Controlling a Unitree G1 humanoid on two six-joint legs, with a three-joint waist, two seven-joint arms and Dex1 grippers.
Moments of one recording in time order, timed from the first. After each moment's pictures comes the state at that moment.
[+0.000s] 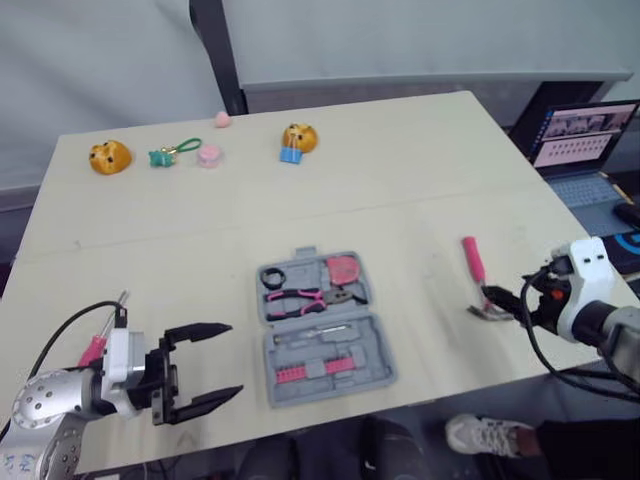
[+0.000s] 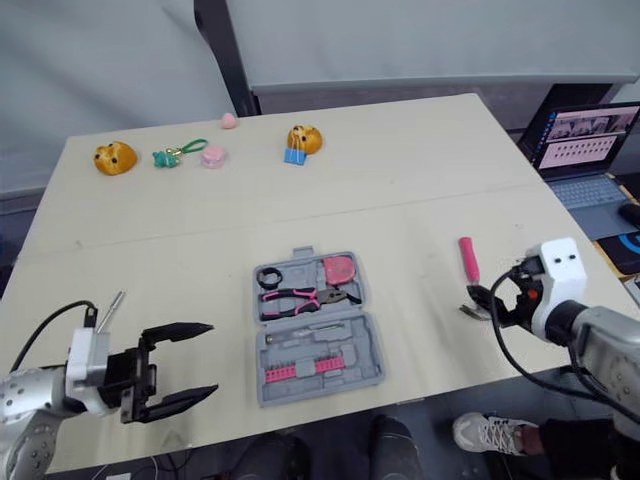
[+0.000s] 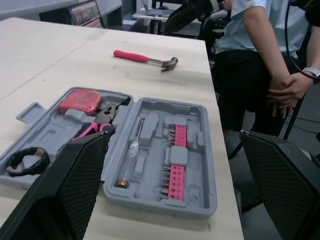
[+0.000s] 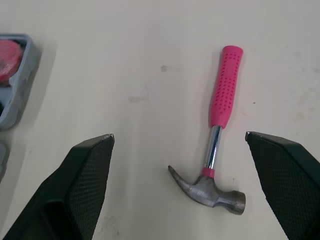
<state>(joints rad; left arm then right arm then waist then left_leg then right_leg) 0.27 0.68 0.29 -0.34 -0.63 0.04 -1.20 -0.14 -0.75 -0.48 -0.43 0.57 1.18 0.43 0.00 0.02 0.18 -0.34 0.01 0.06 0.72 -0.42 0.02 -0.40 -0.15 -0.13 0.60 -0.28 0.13</state>
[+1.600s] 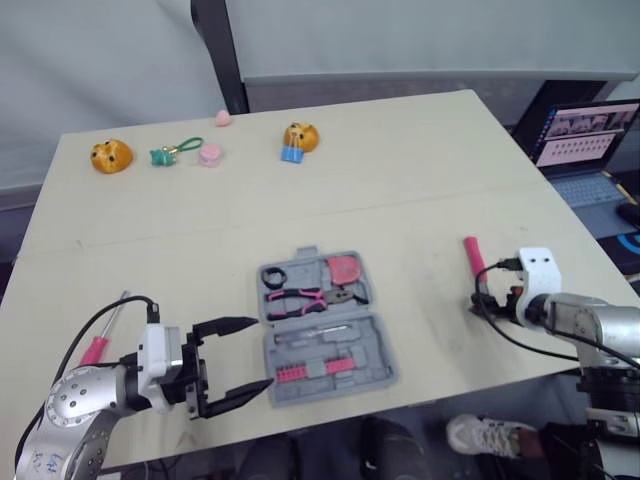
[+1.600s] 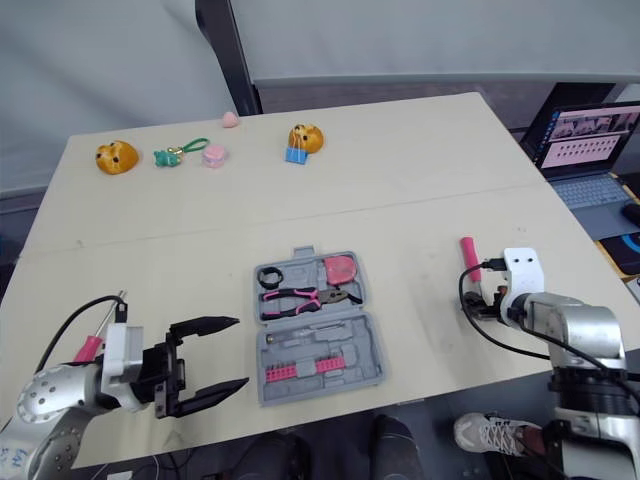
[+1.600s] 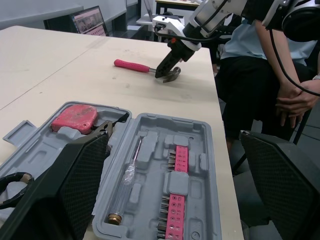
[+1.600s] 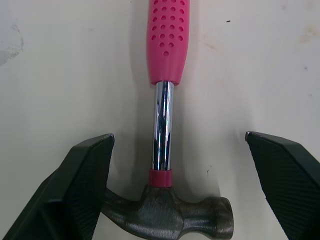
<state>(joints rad) 0.28 0.65 0.20 -0.46 -0.58 0.08 -1.04 -0.38 -0.68 -0.20 0.08 0.33 1.11 0.33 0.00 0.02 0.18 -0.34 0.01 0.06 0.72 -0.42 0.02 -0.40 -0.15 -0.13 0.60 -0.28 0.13</state>
